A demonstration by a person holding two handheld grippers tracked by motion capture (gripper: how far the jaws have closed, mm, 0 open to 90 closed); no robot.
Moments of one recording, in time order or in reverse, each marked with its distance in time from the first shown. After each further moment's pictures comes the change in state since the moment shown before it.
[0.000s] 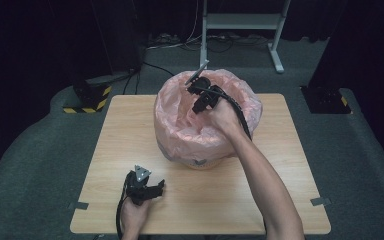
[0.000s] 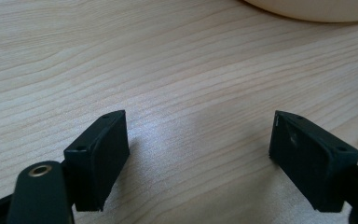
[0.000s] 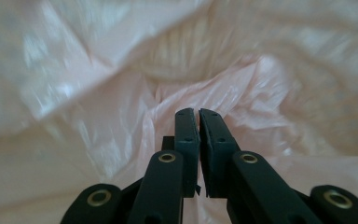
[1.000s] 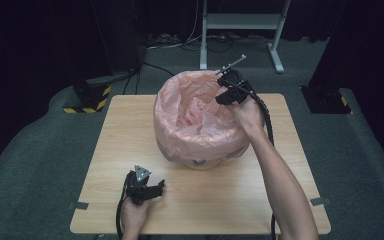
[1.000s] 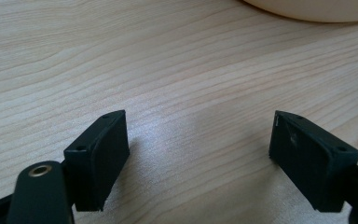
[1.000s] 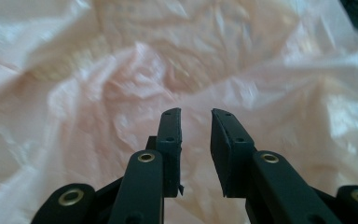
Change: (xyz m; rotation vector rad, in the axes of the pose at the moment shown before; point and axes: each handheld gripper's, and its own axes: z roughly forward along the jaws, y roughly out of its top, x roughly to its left) left arm 0.000 0.000 0.000 -0.001 0.000 0.001; right arm -0.045 -0.045 -0.042 -0.174 -0.165 0.136
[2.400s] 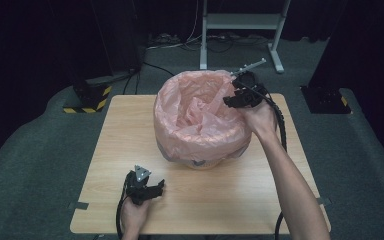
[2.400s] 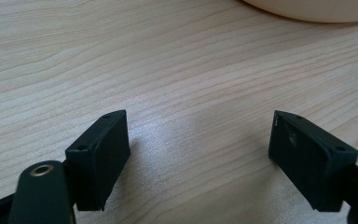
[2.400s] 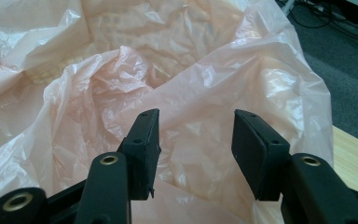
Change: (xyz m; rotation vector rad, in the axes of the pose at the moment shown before) left arm 0.000 0.000 0.000 -0.002 0.001 -0.001; right arm -0.016 -0.025 -0.025 -0.111 -0.010 0.037
